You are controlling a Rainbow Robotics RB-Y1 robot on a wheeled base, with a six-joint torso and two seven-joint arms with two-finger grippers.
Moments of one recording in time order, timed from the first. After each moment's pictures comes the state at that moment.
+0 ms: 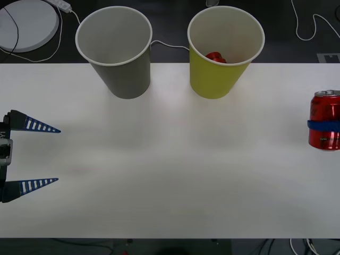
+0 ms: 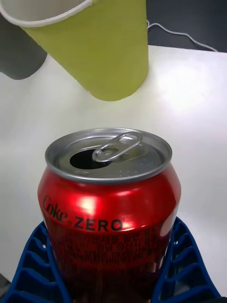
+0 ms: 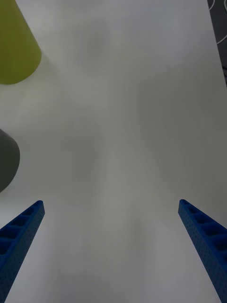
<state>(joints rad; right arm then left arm) 0.23 -1.02 -0.44 -2.07 1.59 -1.10 -1.29 0.26 1.13 0.26 -2.01 -1.31 -1.13 -0.09</state>
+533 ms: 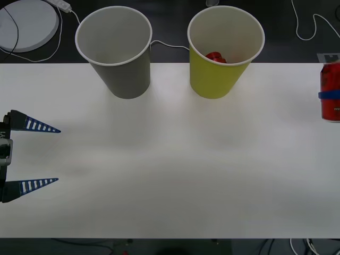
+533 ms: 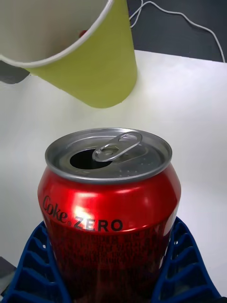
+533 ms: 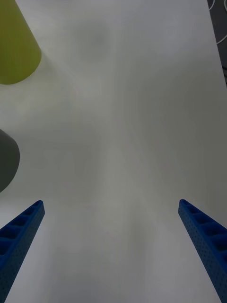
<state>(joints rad) -0.13 -1.12 -0.39 -1.90 1.61 -1.39 -1.44 0.26 1.13 0.26 -2.01 -1.31 -1.13 -0.09</state>
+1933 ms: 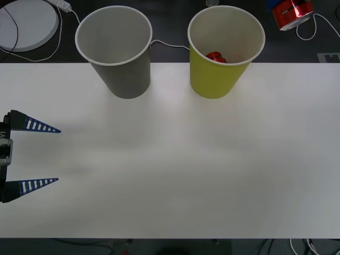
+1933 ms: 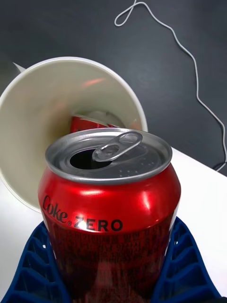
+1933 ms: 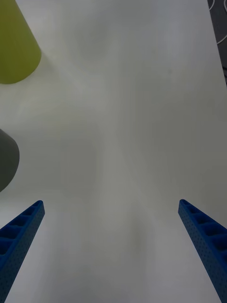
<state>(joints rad) -1.39 -0.95 0.48 -1.14 1.89 -1.57 -1.44 0.26 1.13 0.26 -2.01 -1.31 -1.13 -0.09</state>
